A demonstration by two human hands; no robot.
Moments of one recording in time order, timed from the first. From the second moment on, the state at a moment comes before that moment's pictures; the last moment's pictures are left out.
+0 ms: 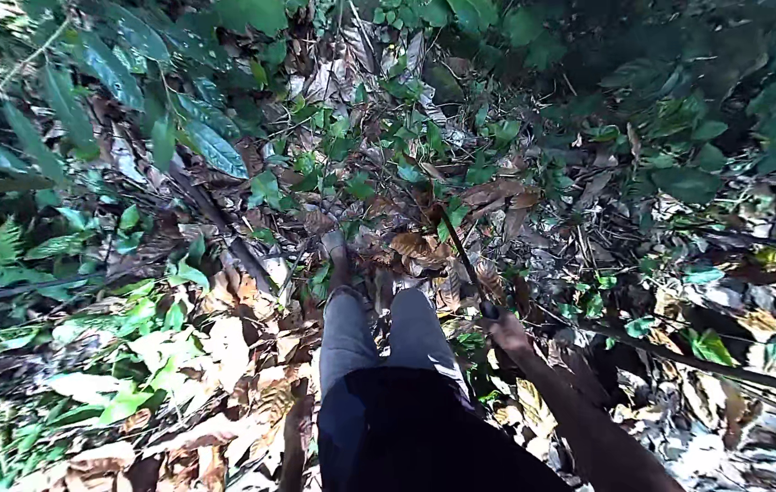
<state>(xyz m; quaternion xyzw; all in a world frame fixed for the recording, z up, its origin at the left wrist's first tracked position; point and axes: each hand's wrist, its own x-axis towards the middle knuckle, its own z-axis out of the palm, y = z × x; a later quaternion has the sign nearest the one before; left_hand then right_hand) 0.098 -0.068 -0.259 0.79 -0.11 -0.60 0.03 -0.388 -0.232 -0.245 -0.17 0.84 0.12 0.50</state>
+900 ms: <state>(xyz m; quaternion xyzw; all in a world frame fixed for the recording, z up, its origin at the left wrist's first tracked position) 0.048 -0.311 -0.332 0.79 -0.13 -0.57 0.20 -0.259 -0.503 -0.405 -0.21 0.72 -0.04 0.66</state>
